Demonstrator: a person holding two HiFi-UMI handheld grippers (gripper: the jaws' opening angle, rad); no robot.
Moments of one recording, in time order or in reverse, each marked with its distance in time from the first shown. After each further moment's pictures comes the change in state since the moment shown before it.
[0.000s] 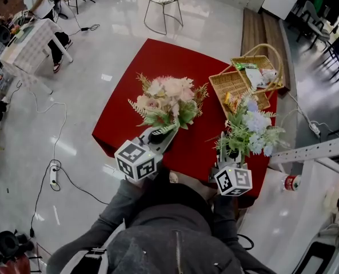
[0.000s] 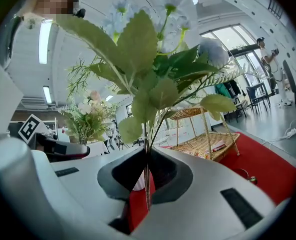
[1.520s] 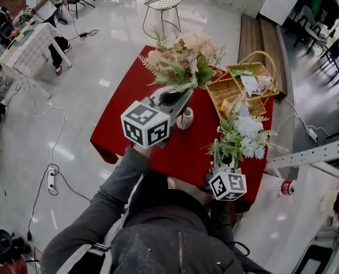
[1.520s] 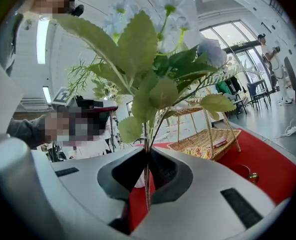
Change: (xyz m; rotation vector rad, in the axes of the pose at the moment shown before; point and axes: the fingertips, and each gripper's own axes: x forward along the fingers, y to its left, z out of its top) left arm 0.076 0.005 0.132 0.176 -0.135 -0.046; right arm 0.003 0.004 -0.007 0.017 0.038 0.009
